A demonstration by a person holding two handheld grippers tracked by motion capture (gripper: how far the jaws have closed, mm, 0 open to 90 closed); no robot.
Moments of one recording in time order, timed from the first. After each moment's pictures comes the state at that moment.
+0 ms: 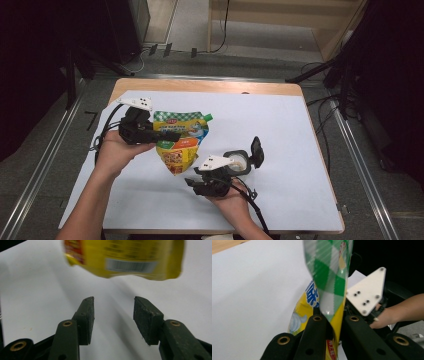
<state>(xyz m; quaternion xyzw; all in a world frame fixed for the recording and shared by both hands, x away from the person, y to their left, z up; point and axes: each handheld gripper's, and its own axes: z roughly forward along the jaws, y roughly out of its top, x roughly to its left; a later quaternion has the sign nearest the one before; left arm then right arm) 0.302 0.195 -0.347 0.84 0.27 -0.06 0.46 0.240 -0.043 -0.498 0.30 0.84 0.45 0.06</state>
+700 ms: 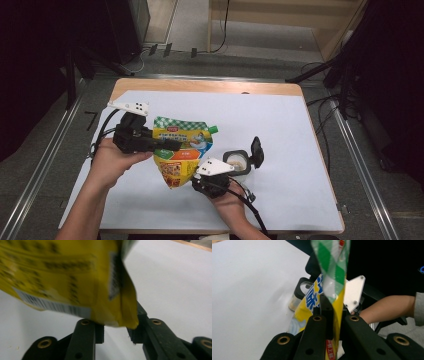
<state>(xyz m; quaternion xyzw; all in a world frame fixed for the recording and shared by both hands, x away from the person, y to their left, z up) 0.277 0.190 -0.333 0.83 0.27 -0.10 0.48 0.229 -0.036 -0.493 0.28 0.81 0.50 0.13</state>
